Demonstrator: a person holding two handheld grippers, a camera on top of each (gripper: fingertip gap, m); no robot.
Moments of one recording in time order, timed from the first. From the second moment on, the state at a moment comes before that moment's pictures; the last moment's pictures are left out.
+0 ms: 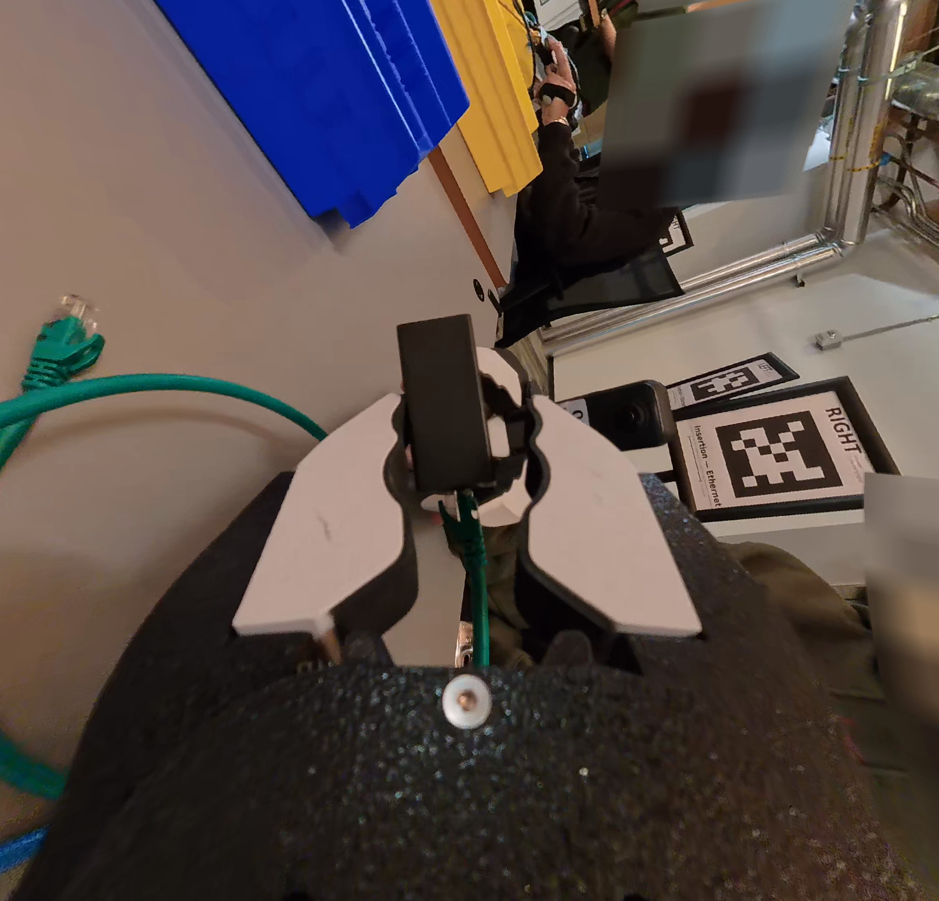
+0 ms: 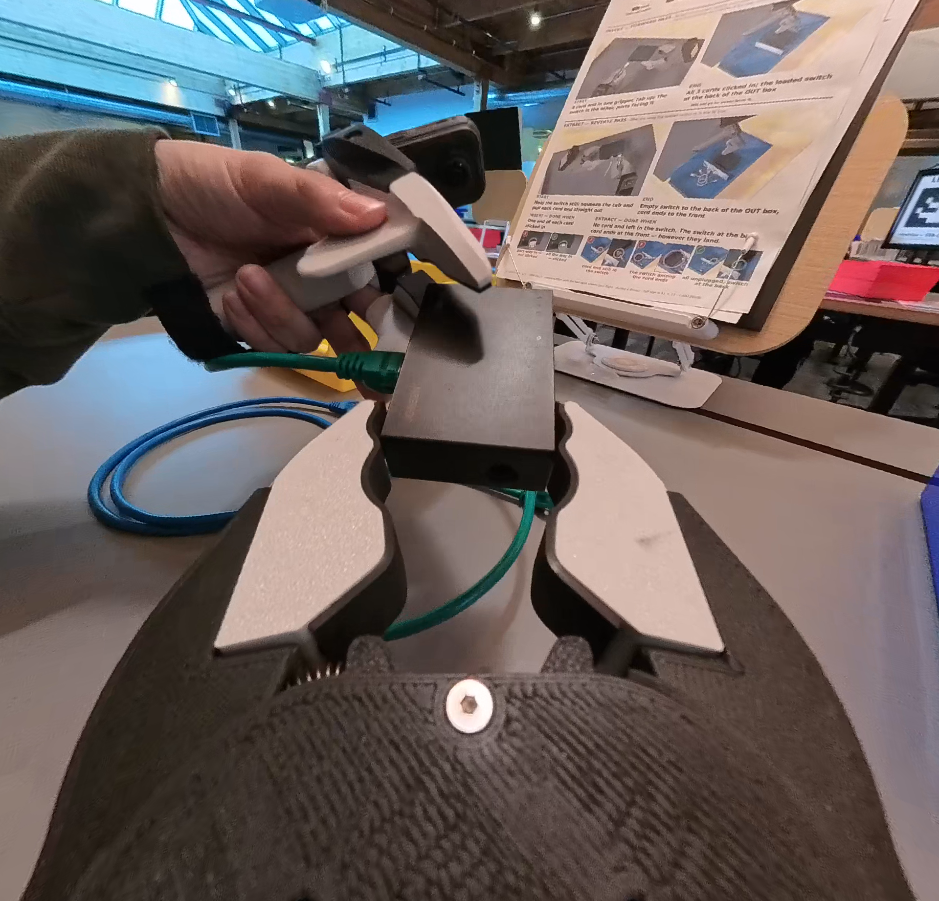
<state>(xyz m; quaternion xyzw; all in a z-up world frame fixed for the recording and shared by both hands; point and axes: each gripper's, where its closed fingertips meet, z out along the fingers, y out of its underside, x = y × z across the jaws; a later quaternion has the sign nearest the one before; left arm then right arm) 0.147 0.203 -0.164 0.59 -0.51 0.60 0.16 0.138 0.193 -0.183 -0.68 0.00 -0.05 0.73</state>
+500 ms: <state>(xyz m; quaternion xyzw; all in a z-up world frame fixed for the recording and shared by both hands) 0.148 0.204 -0.169 0.64 -0.53 0.55 0.11 0.144 0.193 -0.182 -0.67 0.01 -0.09 0.73</state>
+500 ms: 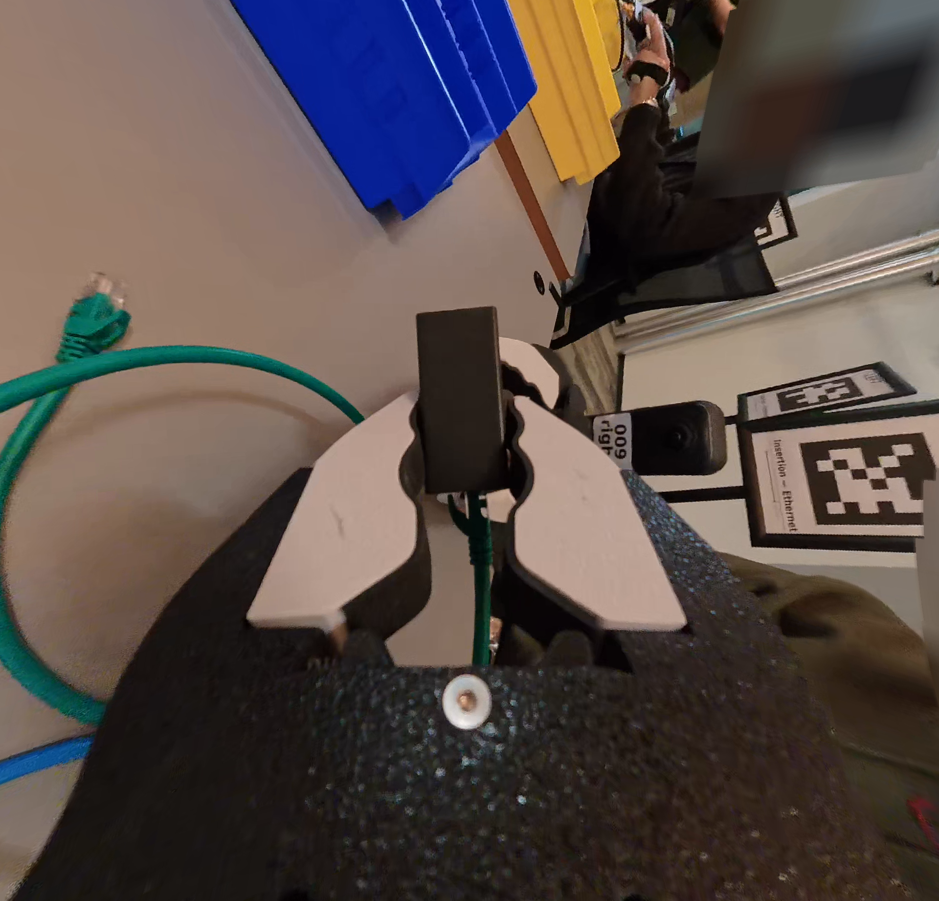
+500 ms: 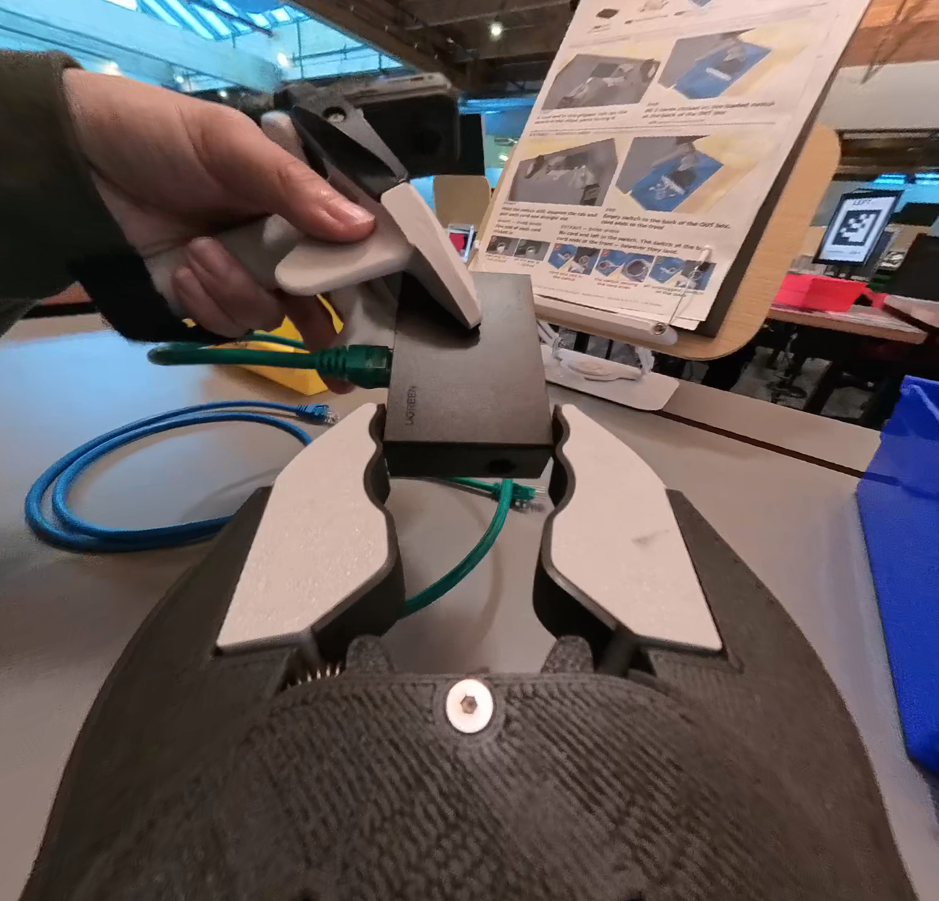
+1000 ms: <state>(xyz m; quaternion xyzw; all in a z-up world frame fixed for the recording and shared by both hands) 0.145 0.198 -0.167 0.63 -0.53 0.55 0.14 0.143 0.192 -0.179 -0.67 0.01 -0.07 0.74</state>
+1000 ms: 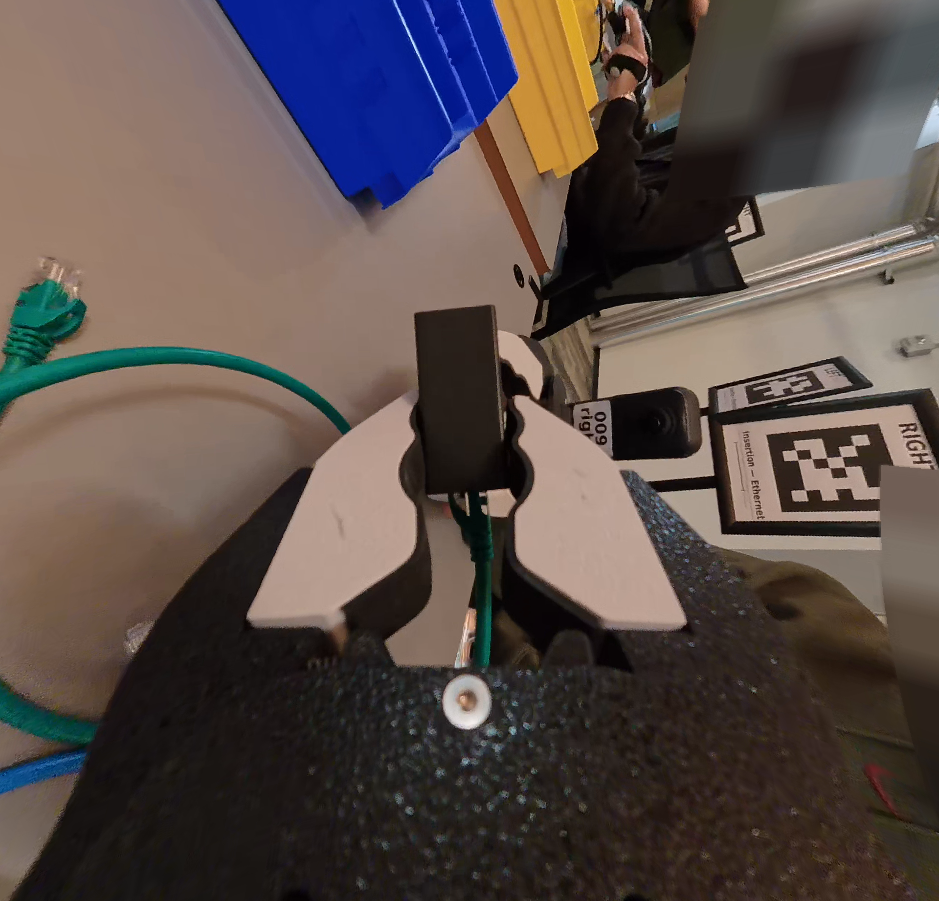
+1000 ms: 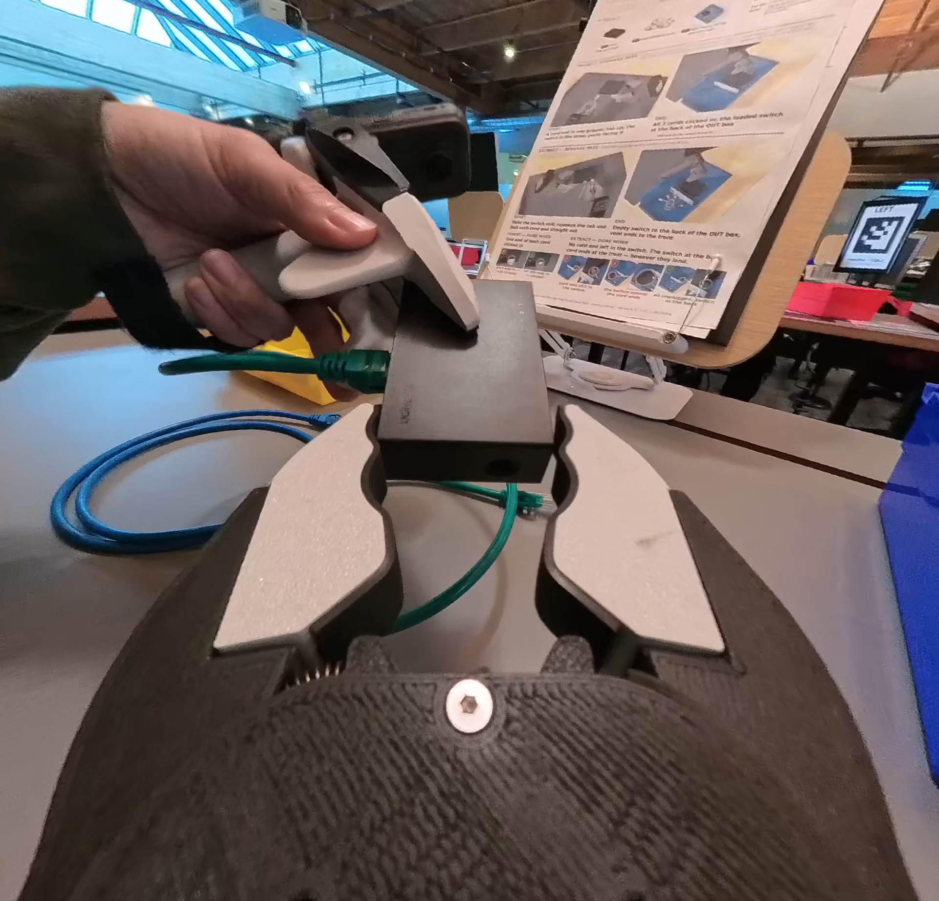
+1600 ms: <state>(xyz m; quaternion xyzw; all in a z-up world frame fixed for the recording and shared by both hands) 0.146 0.180 -0.164 0.62 -0.55 0.54 0.15 0.142 0.196 -0.182 -0.68 0.00 -0.08 0.73</state>
